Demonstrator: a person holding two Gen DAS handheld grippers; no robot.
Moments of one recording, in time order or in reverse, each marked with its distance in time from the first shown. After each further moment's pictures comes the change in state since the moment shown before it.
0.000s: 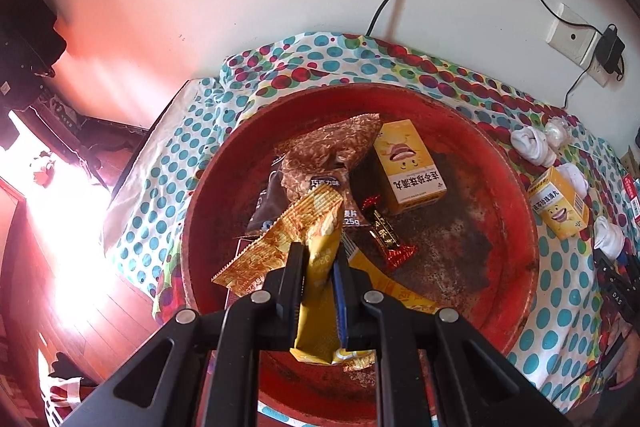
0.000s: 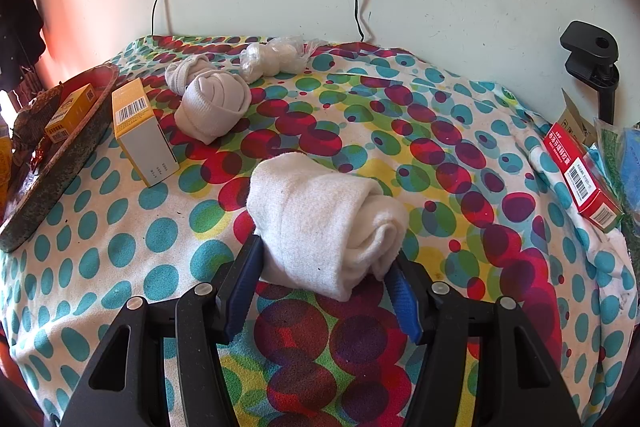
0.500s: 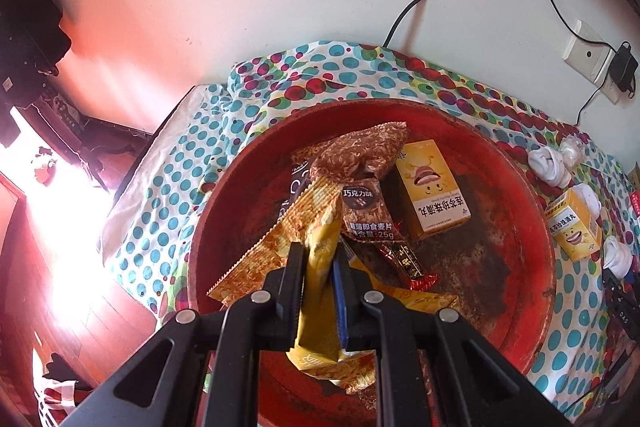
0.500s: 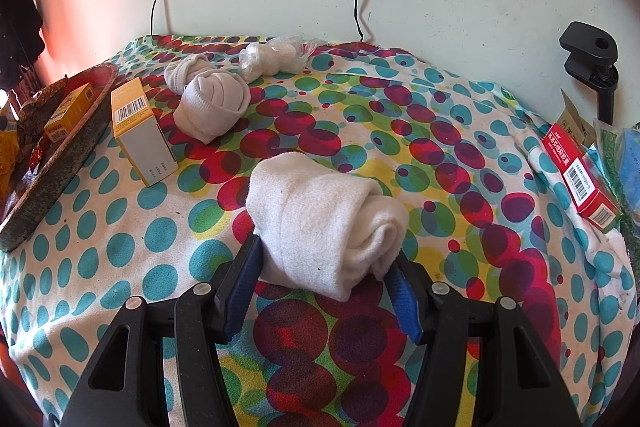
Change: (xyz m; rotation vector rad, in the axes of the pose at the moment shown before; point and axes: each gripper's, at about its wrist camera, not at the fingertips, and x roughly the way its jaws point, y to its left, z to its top) left arm 0.016 0.015 0.012 -0.025 -0.033 -0.001; right arm 0.001 0.003 0.001 0.004 0.002 -0.010
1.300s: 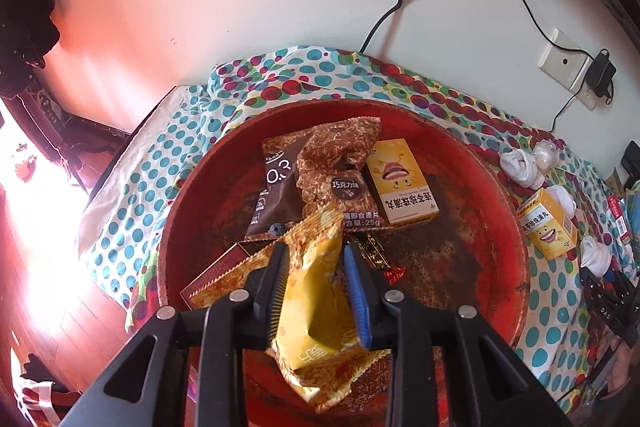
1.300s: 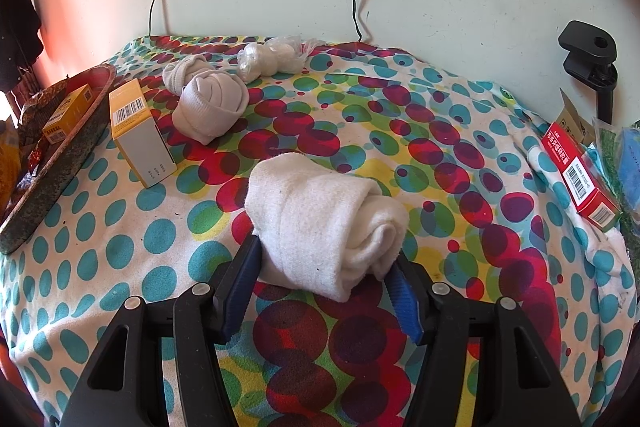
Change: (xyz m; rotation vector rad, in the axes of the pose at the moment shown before) left arm -0.008 -0.009 -0.018 -0.025 -0.040 -0.098; right arm 0.000 0.005 0.002 -0.003 0.001 -0.007
